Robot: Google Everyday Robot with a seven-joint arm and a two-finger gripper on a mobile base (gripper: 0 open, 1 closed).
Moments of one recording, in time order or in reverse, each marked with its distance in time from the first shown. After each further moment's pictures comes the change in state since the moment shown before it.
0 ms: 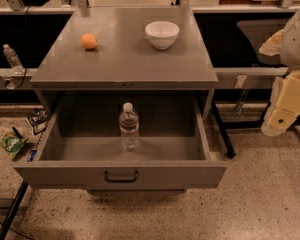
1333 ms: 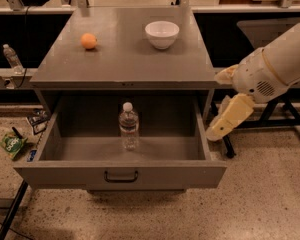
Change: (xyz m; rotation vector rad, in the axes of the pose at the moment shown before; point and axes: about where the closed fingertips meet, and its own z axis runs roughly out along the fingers) arm -0.059 -0.003 0.103 -0.170 -0.393 0.109
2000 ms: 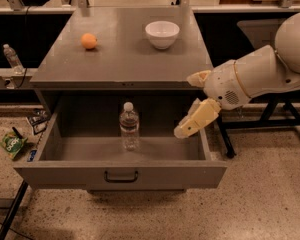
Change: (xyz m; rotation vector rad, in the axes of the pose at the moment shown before) arm -0.044 -0.001 0.052 -0.020 -0.230 -0.006
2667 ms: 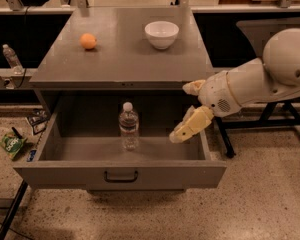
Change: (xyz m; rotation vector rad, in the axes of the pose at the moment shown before) arm 0.015 -0.003 0.027 -0.031 -0.020 0.028
